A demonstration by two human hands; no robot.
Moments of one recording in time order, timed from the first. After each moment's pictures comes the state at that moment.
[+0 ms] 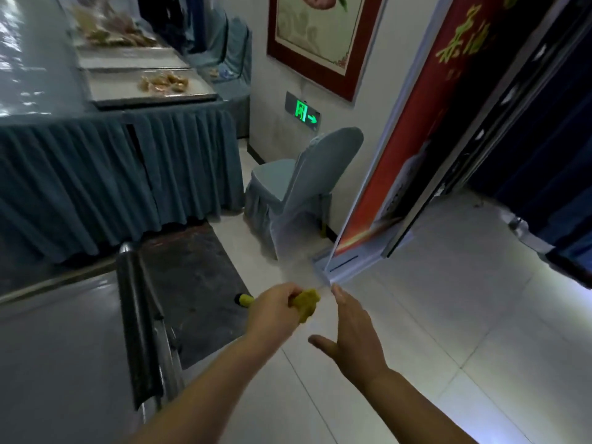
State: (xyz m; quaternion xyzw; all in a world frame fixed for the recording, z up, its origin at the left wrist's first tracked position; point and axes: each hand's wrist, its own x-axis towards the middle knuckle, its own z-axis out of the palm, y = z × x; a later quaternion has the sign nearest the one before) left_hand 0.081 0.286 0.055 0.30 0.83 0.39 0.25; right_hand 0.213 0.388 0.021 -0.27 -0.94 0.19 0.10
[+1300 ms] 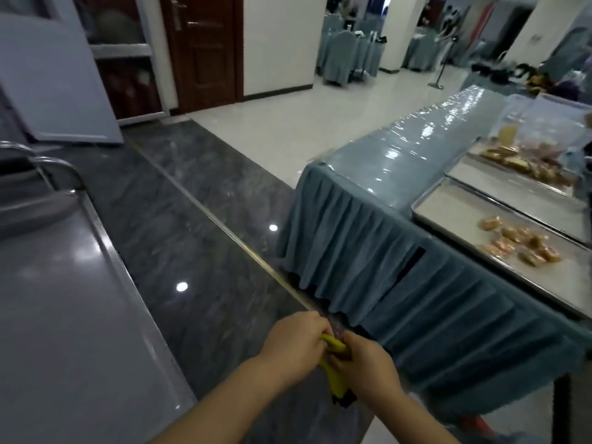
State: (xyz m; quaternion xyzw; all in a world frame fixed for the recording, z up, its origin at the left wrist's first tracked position) left_hand -0.437 0.287 0.052 -0.08 0.95 0.31 -0.01; right_hand -0.502 0.428 0.041 0.25 -0.94 0.15 -0.18
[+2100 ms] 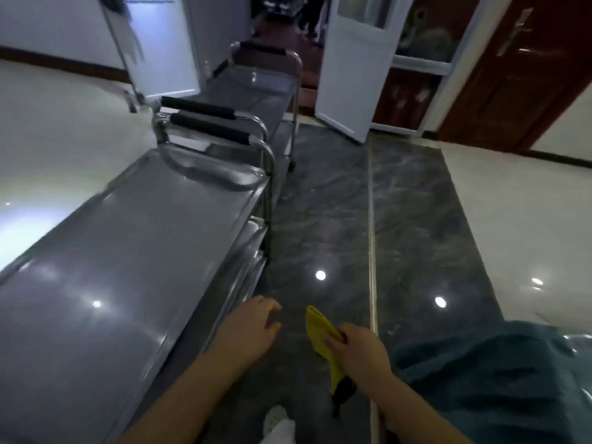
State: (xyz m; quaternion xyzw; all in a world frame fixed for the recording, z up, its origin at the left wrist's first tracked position) left_hand -0.559 0.038 0.008 -0.62 0.72 0.27 -0.14; right_hand -0.771 0.051 0.001 0.63 -0.71 0.03 -0.31
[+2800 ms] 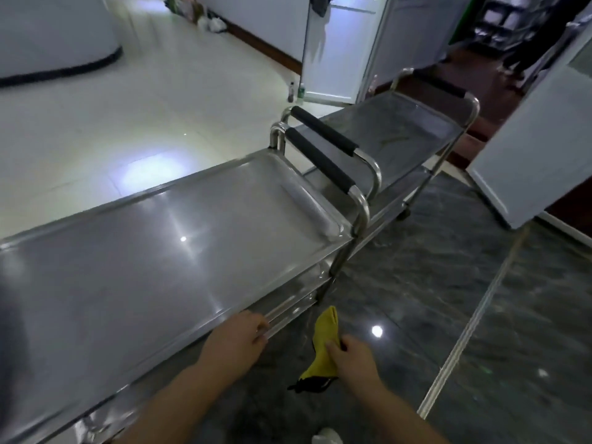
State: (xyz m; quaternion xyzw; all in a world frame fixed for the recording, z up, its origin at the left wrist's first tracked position) left_hand -0.532 -0.134 -0.032 -0.82 0.48 0.25 -0.17; right_hand -0.720 -0.266 -0.058 0.70 -0.57 -0.02 -0.44
